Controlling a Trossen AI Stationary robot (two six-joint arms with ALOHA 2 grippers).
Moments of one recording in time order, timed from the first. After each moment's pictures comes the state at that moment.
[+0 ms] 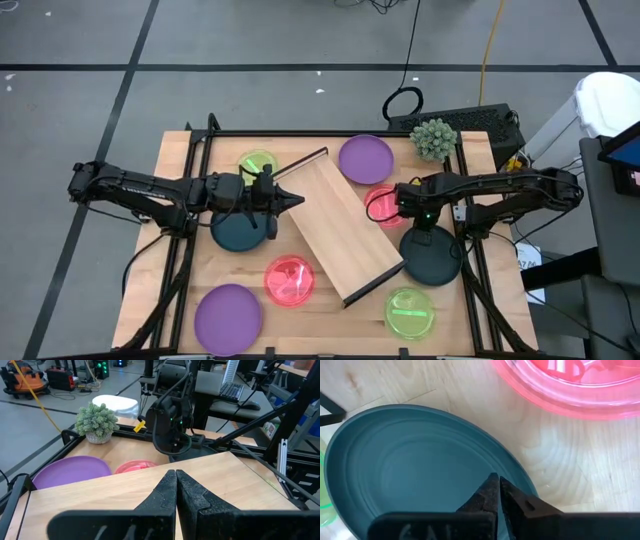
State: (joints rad) left arm -0.09 1.14 0.85 0.07 -0.19 -0.14; right arm -0.20 1.23 0.62 -1.00 -0.21 0.14
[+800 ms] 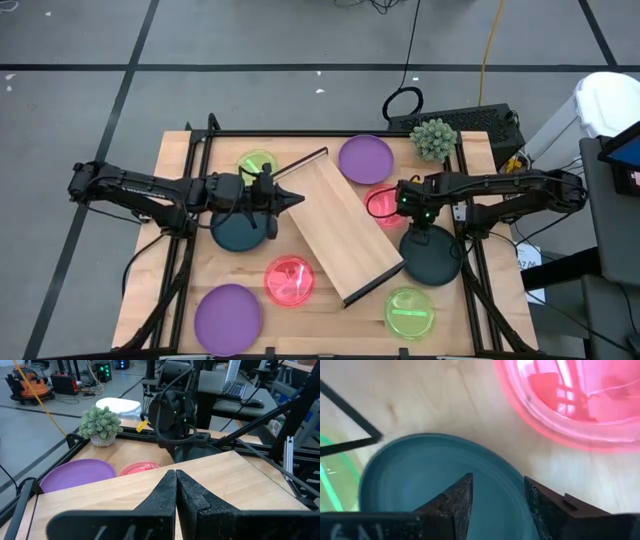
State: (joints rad) left arm -0.10 1.14 0.85 0.07 -0.21 -0.11; right arm -0.20 1.18 0.61 -0.93 -0.25 0.14
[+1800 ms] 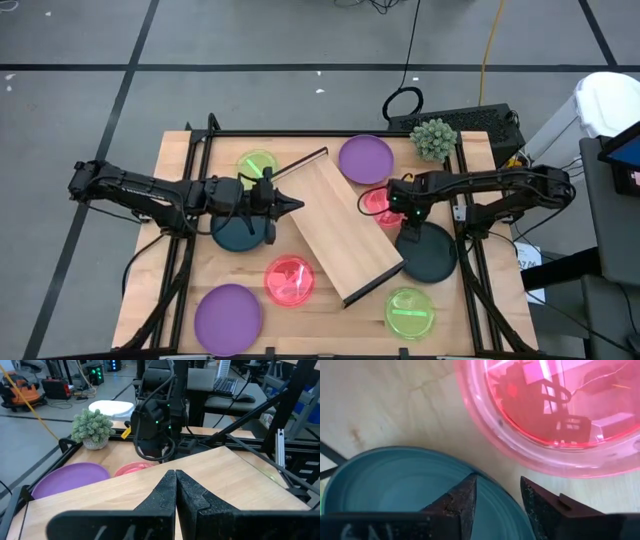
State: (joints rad) left arm -0.13 1.14 0.85 0.07 -0.21 -0.06; right arm -0.24 1.31 0.65 -0.86 -0.18 0.15
